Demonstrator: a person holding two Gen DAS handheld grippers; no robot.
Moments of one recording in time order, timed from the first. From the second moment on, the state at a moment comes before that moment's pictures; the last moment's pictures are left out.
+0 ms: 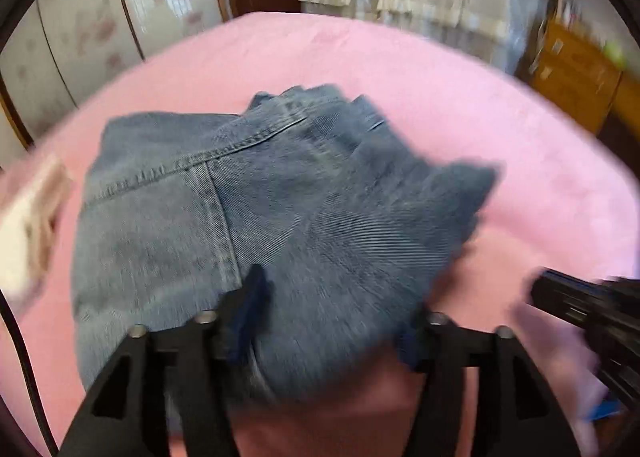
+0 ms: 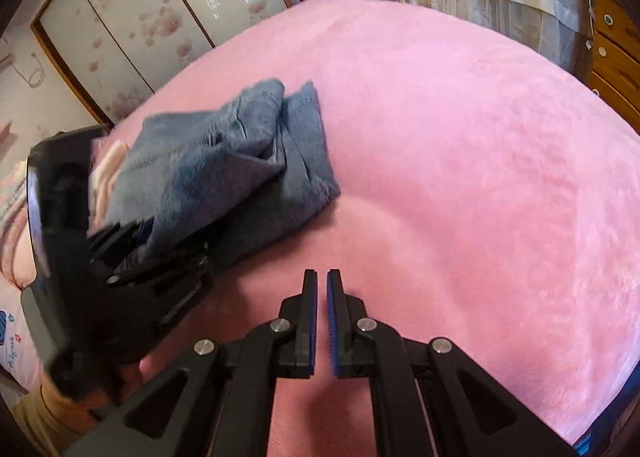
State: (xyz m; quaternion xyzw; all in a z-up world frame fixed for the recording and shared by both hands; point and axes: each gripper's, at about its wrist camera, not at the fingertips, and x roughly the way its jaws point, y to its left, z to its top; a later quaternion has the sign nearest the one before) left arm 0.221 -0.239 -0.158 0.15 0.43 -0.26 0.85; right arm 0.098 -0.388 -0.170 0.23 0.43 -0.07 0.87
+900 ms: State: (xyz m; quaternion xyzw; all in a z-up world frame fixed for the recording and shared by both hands) left arm 0.246 -0.072 -0.162 -0.06 0.46 -0.13 0.88; right arm 0.184 -0.385 -0.168 0.19 0.48 0.13 0.85
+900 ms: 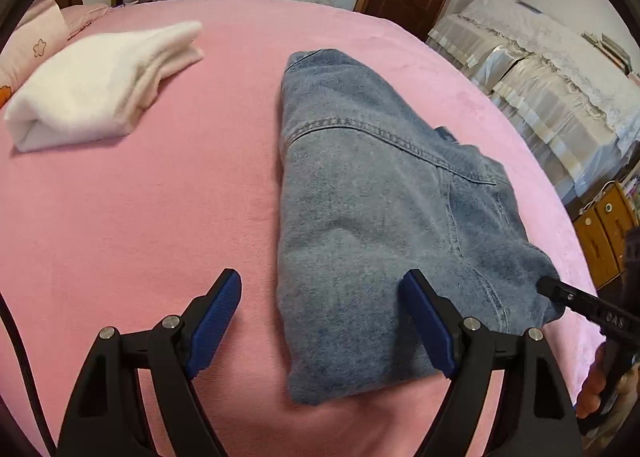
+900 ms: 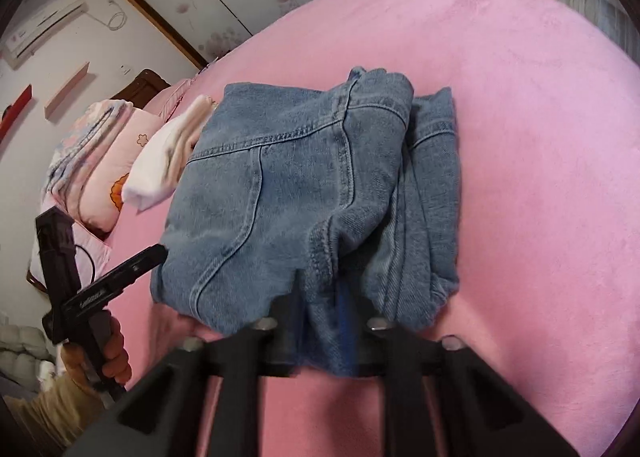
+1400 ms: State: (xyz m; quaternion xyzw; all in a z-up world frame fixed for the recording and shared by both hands) left arm 0.241 -0.098 -0.178 -0.02 0.49 -0.15 0.86; right arm 0.160 -0.412 -0.172 0.16 0.45 -0.01 0.88
